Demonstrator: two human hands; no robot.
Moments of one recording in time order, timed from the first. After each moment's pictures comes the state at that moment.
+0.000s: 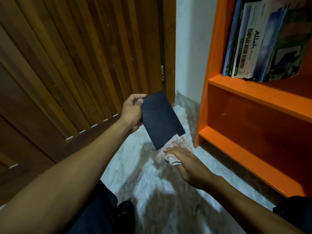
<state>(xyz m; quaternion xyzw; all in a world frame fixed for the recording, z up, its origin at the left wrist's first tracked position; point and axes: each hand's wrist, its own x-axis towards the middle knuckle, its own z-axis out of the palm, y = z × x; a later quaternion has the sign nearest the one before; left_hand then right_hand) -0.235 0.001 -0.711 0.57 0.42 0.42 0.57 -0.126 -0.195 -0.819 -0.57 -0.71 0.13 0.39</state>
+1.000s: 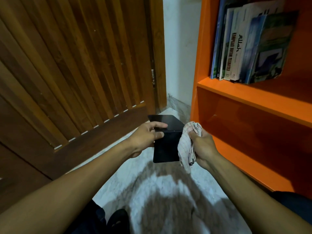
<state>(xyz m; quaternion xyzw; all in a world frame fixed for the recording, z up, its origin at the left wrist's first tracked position) -0.227 -0.056 -0.729 0.69 0.36 0.12 0.61 -0.080 -0.171 -0.780 -0.58 -0.14 0.38 0.71</state>
